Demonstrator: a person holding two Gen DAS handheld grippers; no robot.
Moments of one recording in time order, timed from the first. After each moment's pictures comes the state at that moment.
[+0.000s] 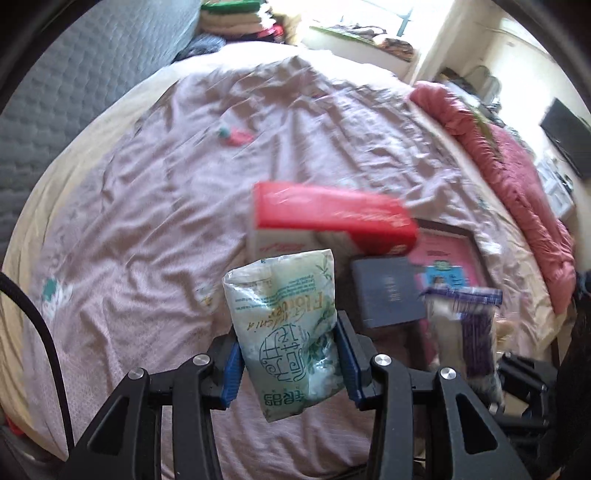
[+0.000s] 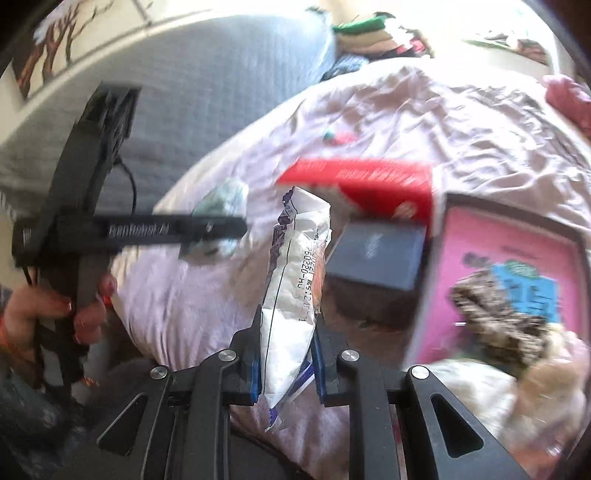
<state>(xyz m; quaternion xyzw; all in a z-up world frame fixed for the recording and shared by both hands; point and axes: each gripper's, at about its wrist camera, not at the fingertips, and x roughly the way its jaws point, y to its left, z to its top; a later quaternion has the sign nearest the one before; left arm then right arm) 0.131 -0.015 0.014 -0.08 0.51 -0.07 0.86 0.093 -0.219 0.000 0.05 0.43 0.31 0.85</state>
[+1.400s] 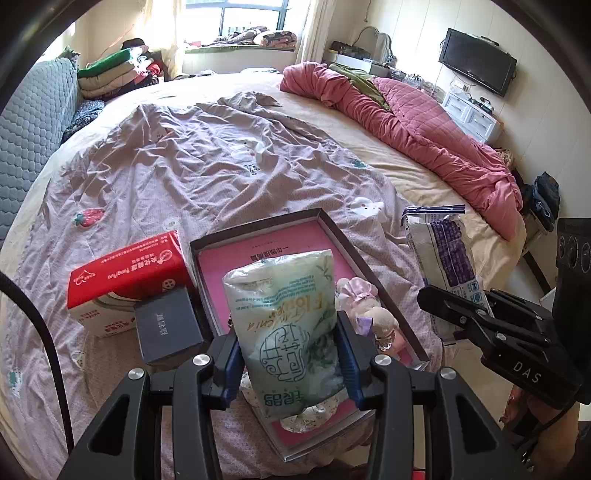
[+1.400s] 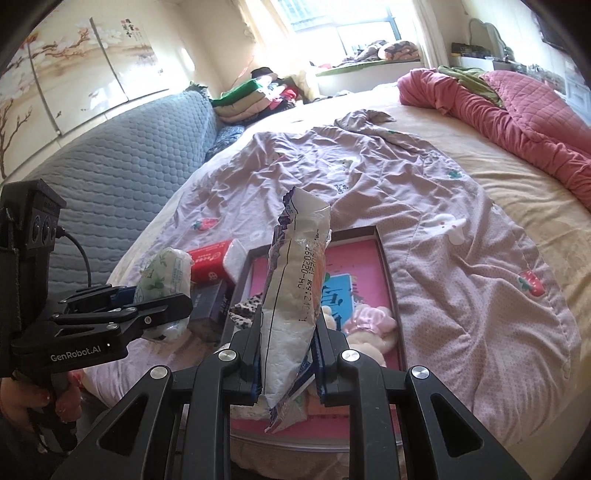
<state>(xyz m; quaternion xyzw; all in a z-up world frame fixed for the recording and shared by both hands) 0.101 -0.216 0.061 0.03 0.47 -0.22 0.85 0.043 -0.410 0.050 0.13 0.38 0.13 0.91</state>
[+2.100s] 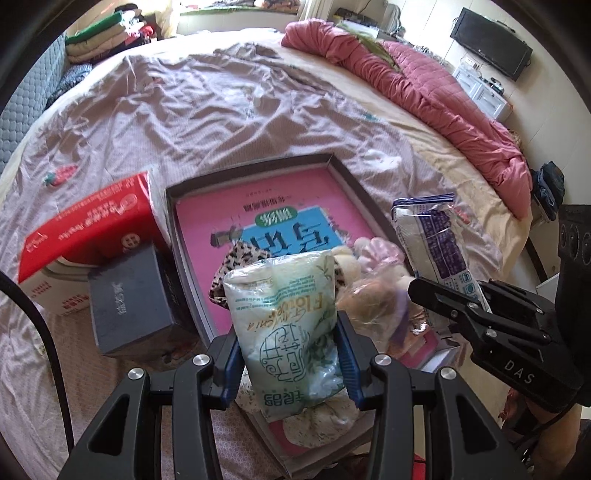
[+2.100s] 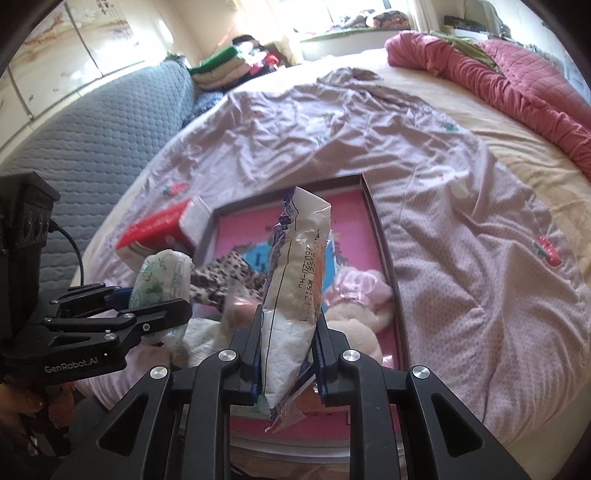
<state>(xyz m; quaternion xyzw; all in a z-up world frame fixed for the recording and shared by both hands) 0.132 -0.224 -0.015 0.03 0.54 -0.23 0.81 0.079 -0.404 -0.017 0.12 0.45 0.10 0.88</state>
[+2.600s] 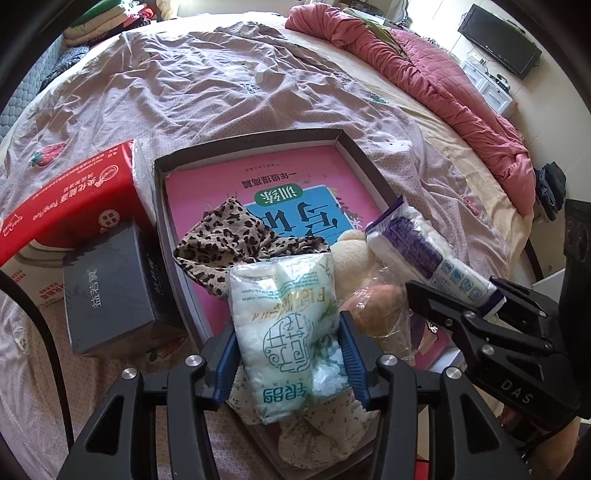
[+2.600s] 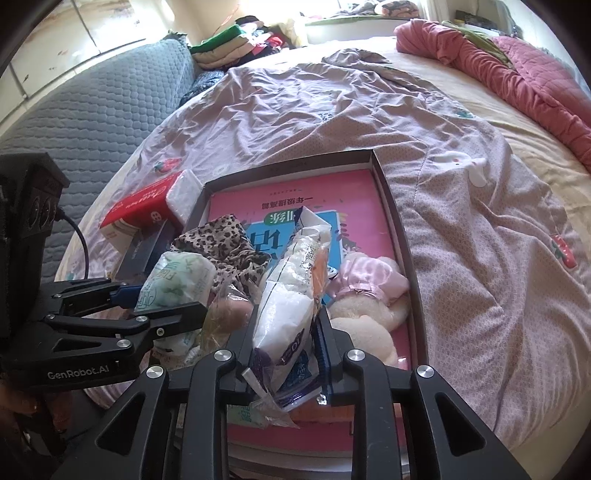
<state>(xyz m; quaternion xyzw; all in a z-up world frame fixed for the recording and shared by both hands) 0.141 -0.226 -0.039 0.02 0.56 -0.23 0.79 0.092 -0.391 -0.033 0.10 0.47 0.11 0.87</state>
